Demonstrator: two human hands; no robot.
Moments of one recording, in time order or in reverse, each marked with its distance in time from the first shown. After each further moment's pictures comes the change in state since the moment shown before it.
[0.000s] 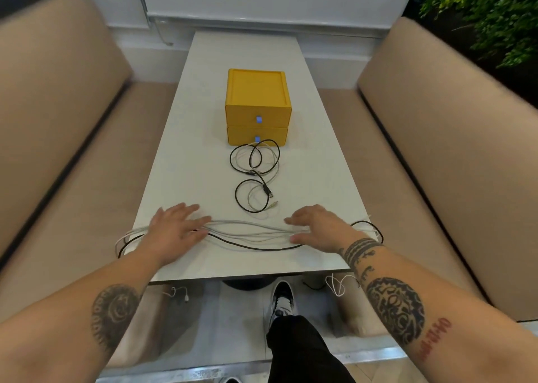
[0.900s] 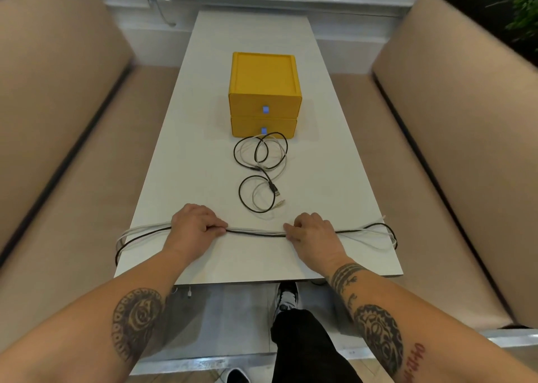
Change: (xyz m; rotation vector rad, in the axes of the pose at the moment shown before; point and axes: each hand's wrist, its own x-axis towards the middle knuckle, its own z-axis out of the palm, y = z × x) left_hand 0.029 0.034 0.027 -0.207 0.146 -0.036; right_hand 0.035 0.002 0.077 -0.227 0.501 -0.118
